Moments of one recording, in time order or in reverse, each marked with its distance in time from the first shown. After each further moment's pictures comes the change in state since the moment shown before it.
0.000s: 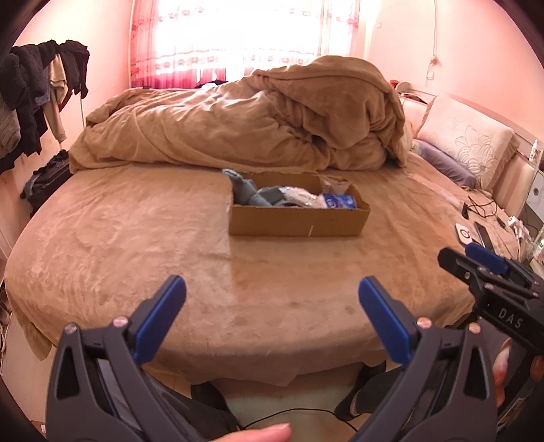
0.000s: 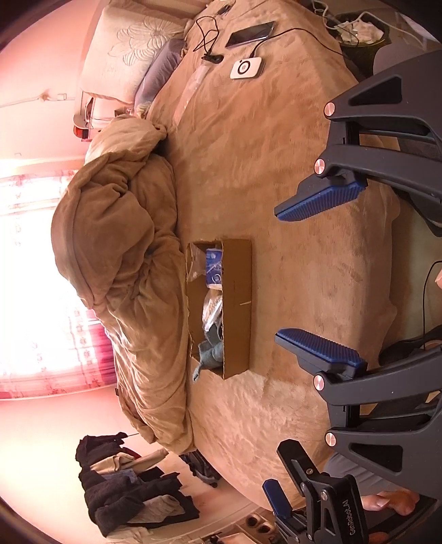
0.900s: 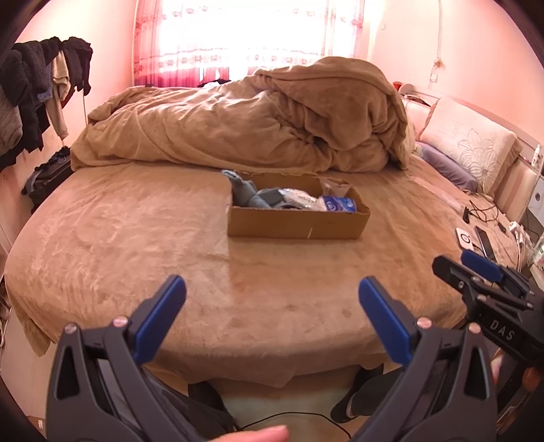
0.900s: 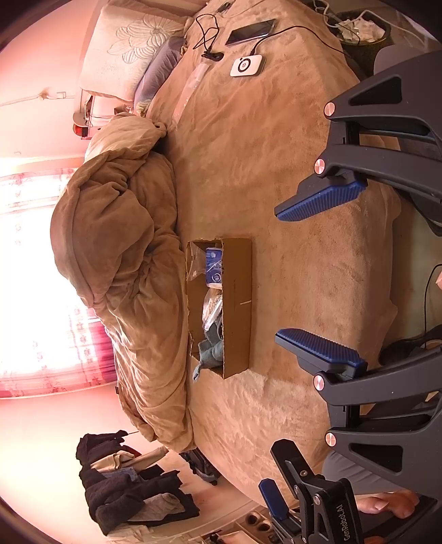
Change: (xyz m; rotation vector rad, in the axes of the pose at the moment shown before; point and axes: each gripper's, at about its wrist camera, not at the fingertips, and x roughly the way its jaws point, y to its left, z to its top) left arm 0.002 -0.004 0.005 -0.020 0.006 0.013; right arm 0.002 -0.003 0.000 -0.004 0.002 0.013
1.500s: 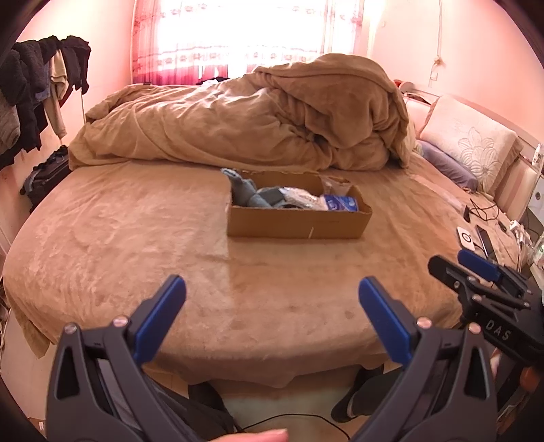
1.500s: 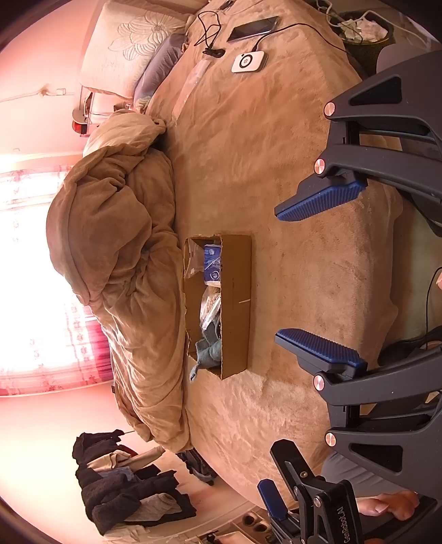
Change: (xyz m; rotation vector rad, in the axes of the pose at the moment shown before) left arm 0.010 0.005 0.003 0.005 0.008 -0.013; right arm 0.009 0.002 0.001 -0.007 0.012 0.004
